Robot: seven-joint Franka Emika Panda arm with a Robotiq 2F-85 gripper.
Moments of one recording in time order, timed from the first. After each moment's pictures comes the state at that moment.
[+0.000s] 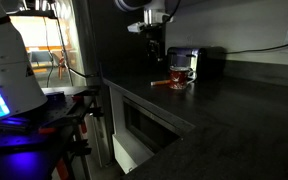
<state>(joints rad) 0.16 0.17 0.15 -2.42 0.11 2.68 -0.03</state>
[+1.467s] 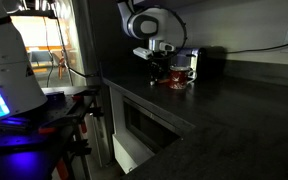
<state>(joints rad) 0.21 0.52 0.18 -2.23 0.05 2.78 -0.03</state>
